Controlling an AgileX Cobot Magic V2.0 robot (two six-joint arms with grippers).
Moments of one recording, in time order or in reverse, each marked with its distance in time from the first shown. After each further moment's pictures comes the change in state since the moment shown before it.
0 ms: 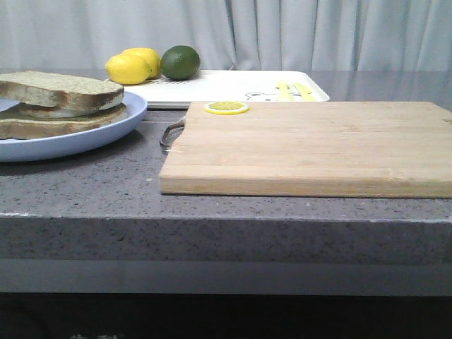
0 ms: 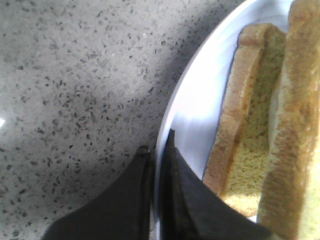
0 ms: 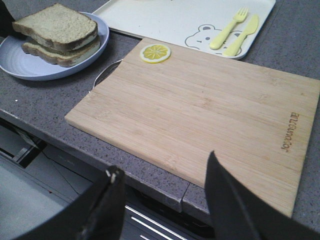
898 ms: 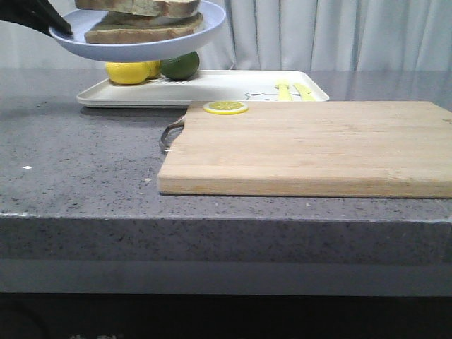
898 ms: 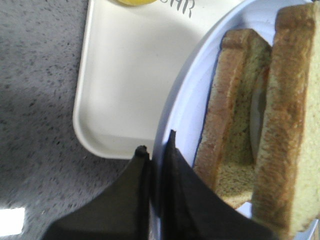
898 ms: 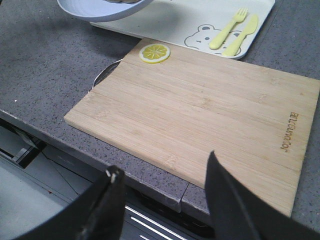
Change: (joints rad) left arm -0.191 0.160 -0.390 -0.231 -0.089 -0.177; right arm 0.000 0.000 0.000 0.000 0.000 0.000
